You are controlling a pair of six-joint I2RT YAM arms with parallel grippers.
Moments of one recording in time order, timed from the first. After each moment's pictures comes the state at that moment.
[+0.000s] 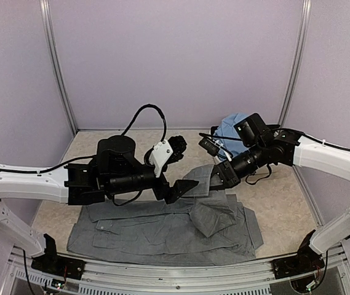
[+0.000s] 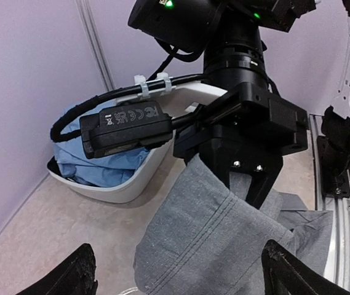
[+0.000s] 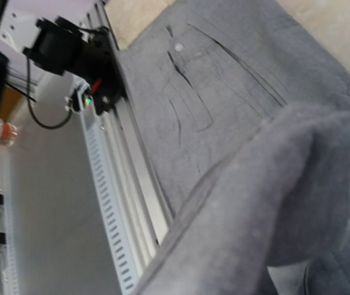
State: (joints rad) left arm -1.15 1.40 1.00 0.19 -0.01 0.16; right arm 0.74 1.41 1.17 -0.60 -0.78 0.18
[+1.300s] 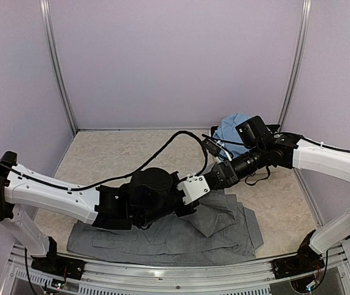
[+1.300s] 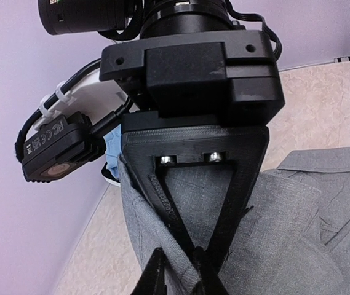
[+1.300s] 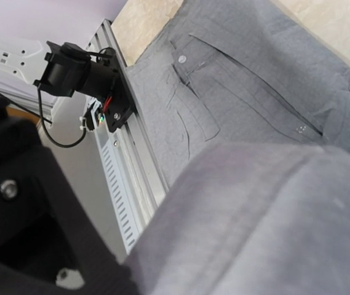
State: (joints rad) left arm -1.35 1.62 1.06 0.31 -0.50 0.52; right arm 0.72 1.41 1.11 -0.50 -0.82 0.29
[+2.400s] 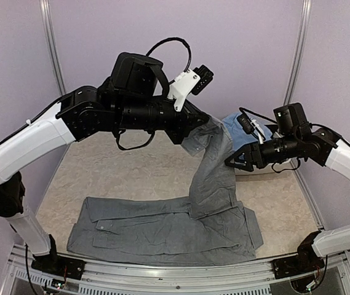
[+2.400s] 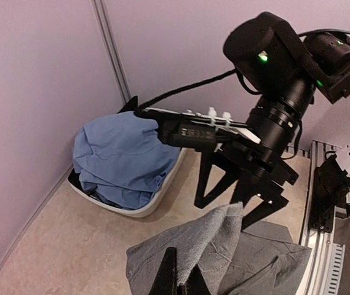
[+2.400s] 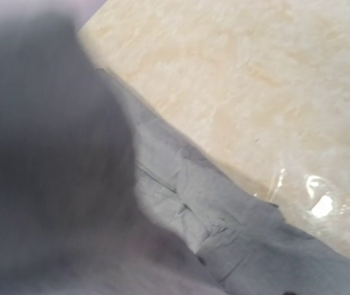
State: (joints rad) left arm -1.14 1.69 1.95 -0.59 -0.10 0.09; right arm 0.57 1.16 1.12 -0.61 -0.53 0.18
